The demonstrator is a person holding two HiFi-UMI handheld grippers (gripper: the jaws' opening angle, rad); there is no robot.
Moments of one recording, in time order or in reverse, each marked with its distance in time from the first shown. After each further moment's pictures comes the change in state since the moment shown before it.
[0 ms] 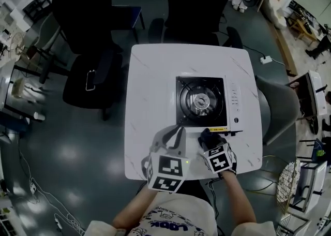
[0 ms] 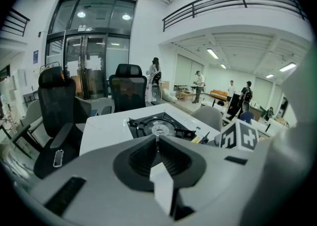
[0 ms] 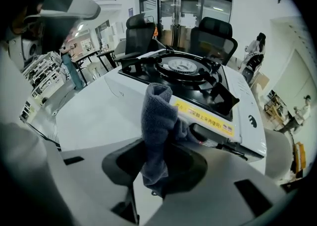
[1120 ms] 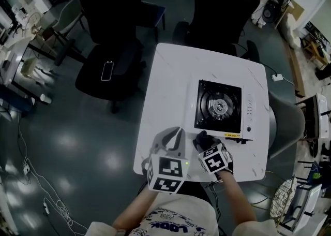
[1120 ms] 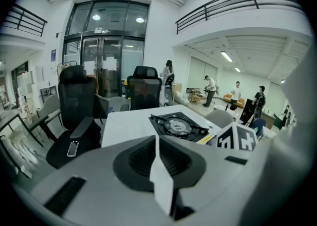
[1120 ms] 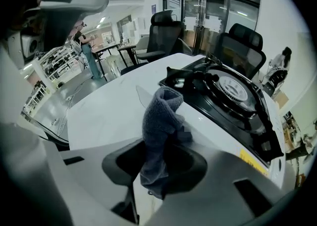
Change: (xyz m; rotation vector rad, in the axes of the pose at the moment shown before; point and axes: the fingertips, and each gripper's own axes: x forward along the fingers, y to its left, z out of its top) left arm -0.043 0.051 -0.025 -0.096 -0.018 0.131; right arm 0.019 0.071 0.045 -0.198 0.012 0.116
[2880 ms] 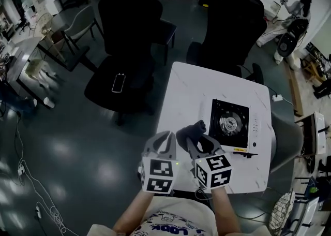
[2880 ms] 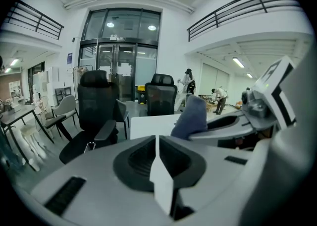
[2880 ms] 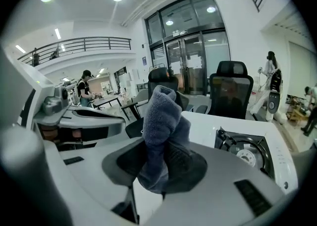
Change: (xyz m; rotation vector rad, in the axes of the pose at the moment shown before) left arm -0.048 0.104 0.006 -0.055 -0.083 0.116; right arm -0.104 0.070 0.199 0.201 -0.540 0.009
